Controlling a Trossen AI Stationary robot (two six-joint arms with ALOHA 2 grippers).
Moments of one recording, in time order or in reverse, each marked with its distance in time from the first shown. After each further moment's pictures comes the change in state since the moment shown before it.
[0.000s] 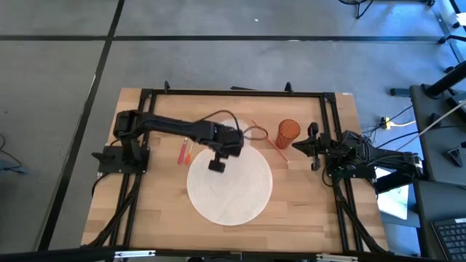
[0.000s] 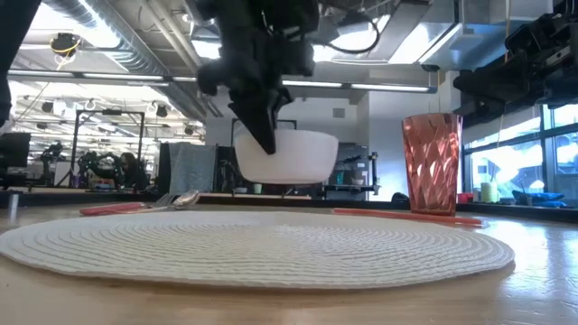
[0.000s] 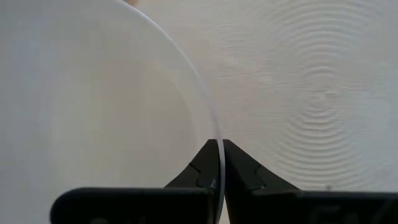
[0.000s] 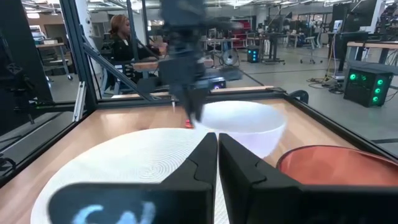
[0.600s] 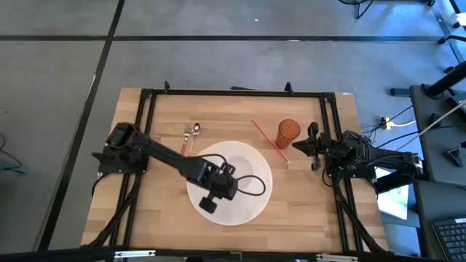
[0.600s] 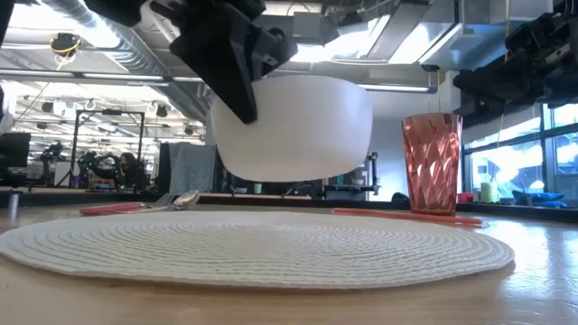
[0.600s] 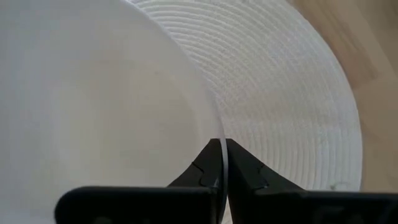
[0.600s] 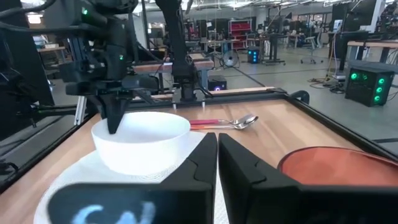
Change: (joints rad) left arm -0.356 0.004 -0.009 0.095 -0.018 -0.172; right arm 0.000 0.000 0.000 0.009 0.000 0.026
